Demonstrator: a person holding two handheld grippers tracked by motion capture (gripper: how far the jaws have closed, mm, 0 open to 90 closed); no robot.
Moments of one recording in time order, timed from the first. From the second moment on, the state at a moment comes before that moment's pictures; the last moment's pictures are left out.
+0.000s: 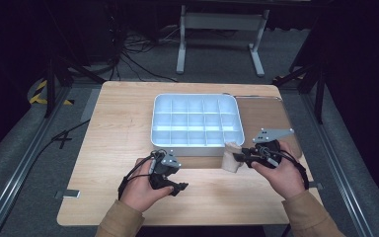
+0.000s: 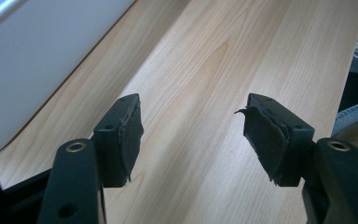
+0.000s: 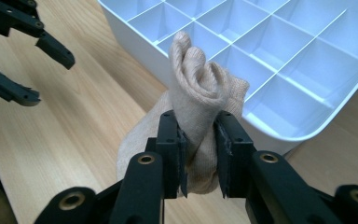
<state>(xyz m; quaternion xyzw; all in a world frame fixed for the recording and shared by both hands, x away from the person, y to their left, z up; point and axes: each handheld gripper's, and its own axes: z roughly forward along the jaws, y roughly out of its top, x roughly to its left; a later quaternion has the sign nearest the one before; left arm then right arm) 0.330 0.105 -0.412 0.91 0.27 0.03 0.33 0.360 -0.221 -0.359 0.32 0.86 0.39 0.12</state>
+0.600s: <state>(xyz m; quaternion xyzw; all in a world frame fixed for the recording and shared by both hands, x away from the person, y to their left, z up) 0.329 0.119 -0.410 0.90 0.29 0.04 0.32 0.410 -0.216 -0.348 0.34 0.86 0.37 0.13</state>
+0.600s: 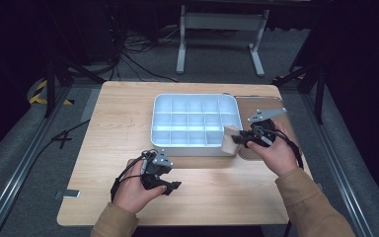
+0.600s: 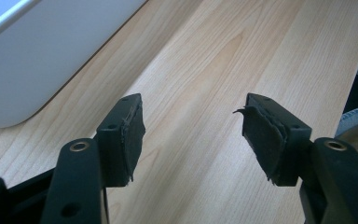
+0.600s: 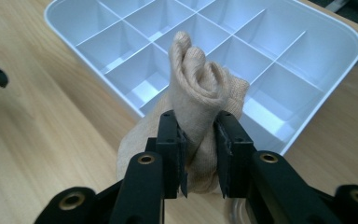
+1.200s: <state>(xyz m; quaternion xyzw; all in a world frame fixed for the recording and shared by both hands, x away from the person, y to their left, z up) 0.333 0.119 -0.410 0.90 0.29 0.04 0.32 0.453 -0.217 -0.359 0.35 0.87 0.30 0.18</state>
